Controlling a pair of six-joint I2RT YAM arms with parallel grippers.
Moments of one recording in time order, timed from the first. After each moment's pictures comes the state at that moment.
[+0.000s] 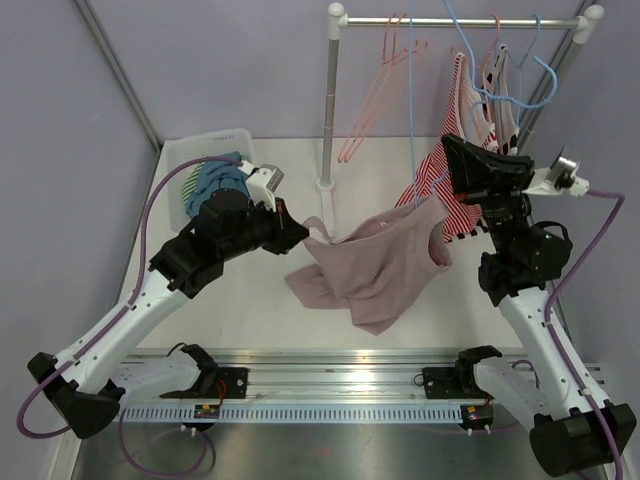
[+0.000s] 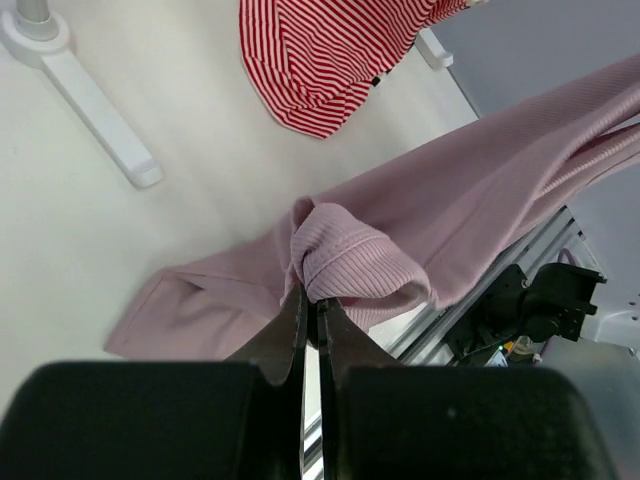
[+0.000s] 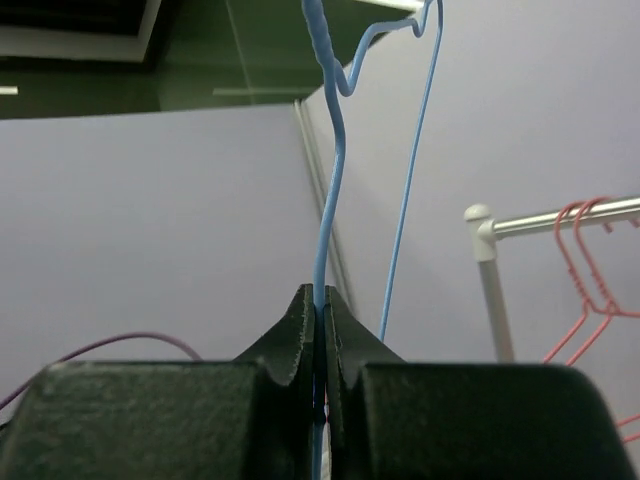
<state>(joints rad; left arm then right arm) -0.70 1.05 1.16 -0.49 0.17 -0.44 0.21 0.93 0.95 0.87 -0.37 0.76</state>
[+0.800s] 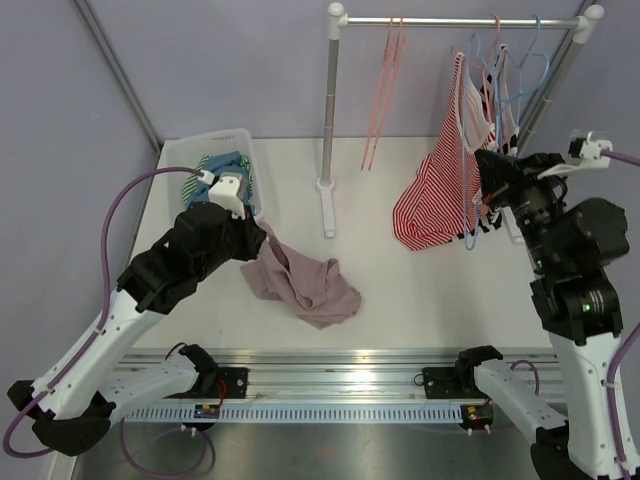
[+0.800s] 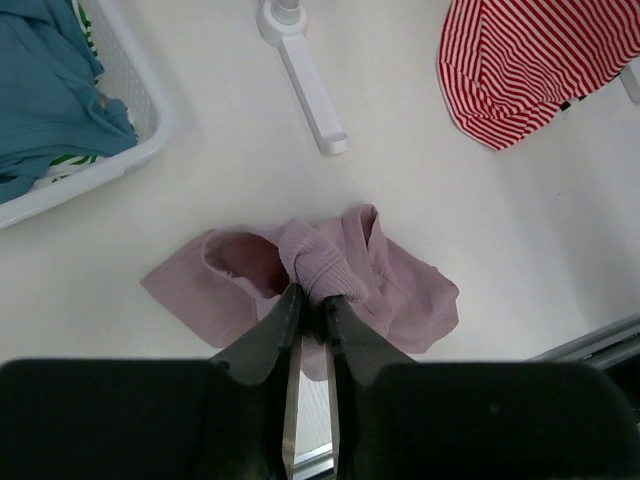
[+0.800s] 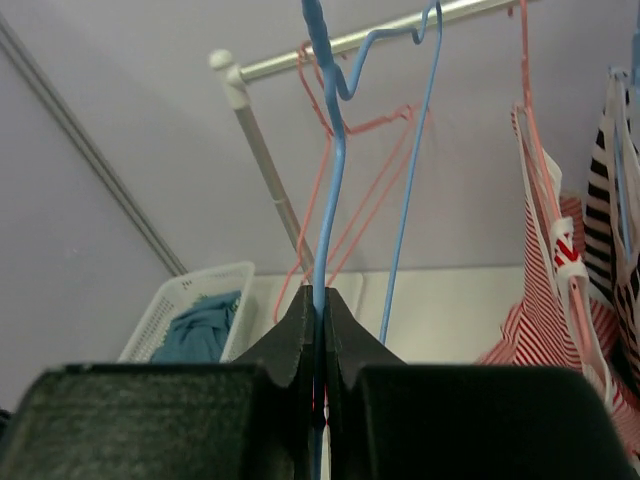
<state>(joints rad) -0.70 0.91 1.18 -0.76 -0.23 -0.39 0.21 0.75 1.30 -0.28 -0.04 0.35</state>
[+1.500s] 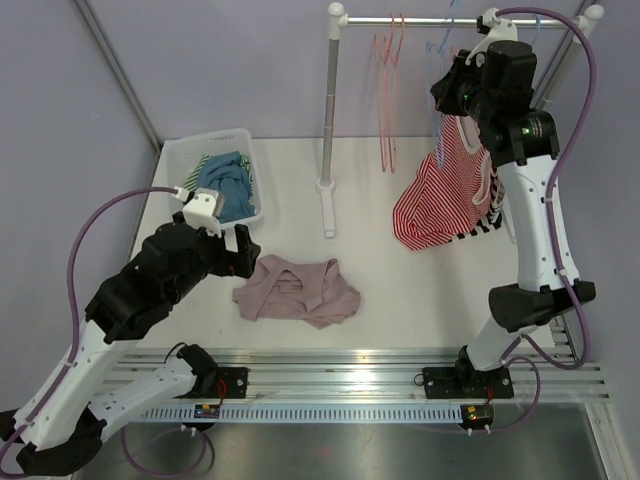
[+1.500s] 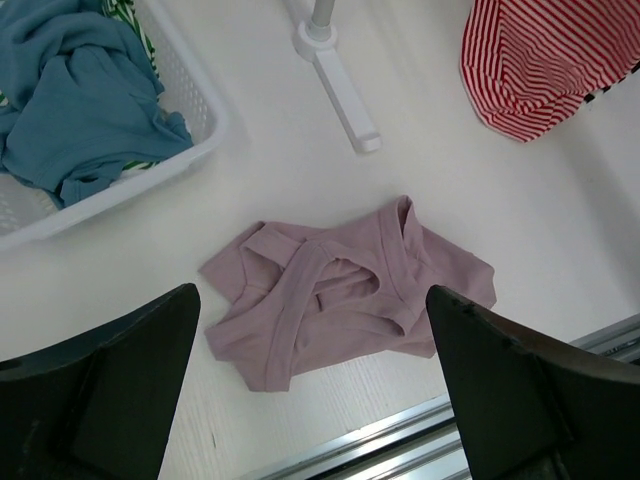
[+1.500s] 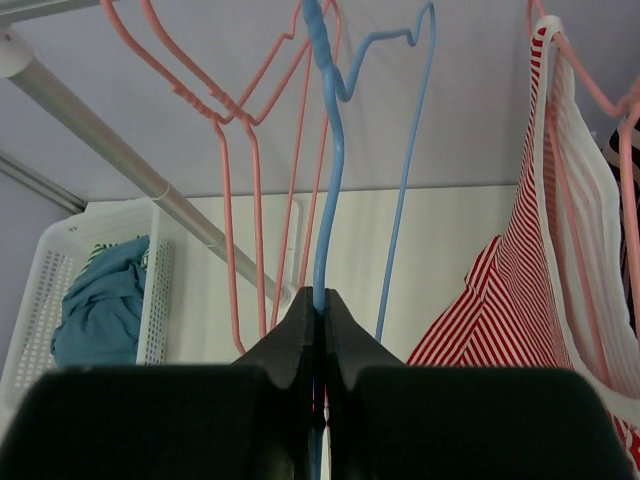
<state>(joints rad) -0.70 0.75 1.19 -0.87 -0.27 -0.29 0.21 1.65 2.19 -0.76 0.01 0.28</state>
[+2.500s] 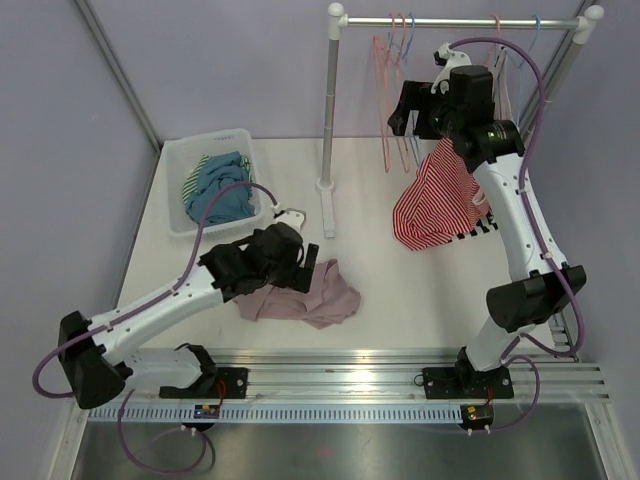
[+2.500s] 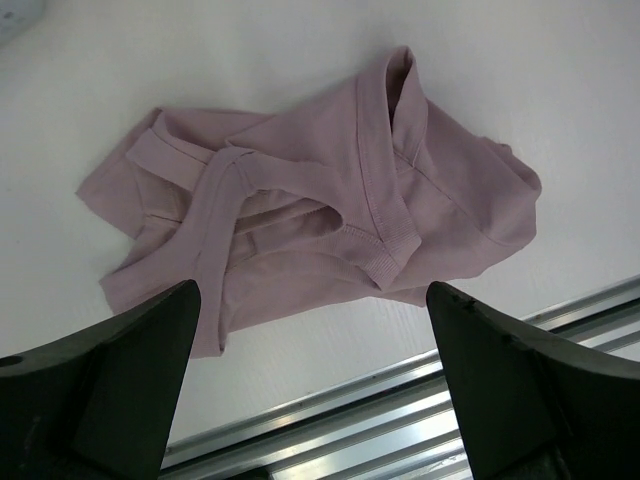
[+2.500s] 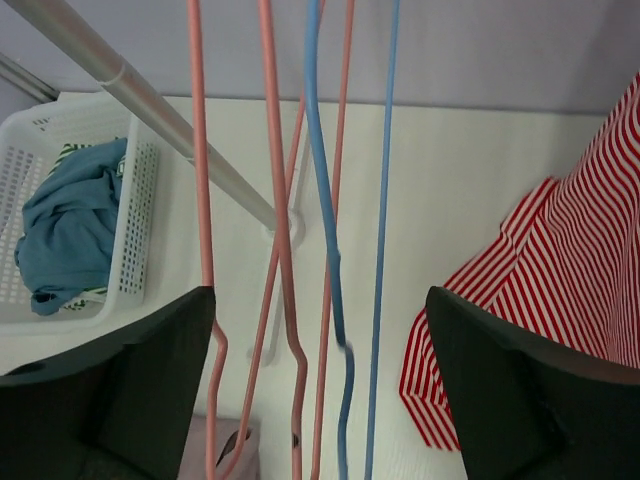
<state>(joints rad) -0.89 1.15 1.05 -0.79 -0.31 -0.48 0.26 1.72 2.05 -0.70 -0.08 0.24</state>
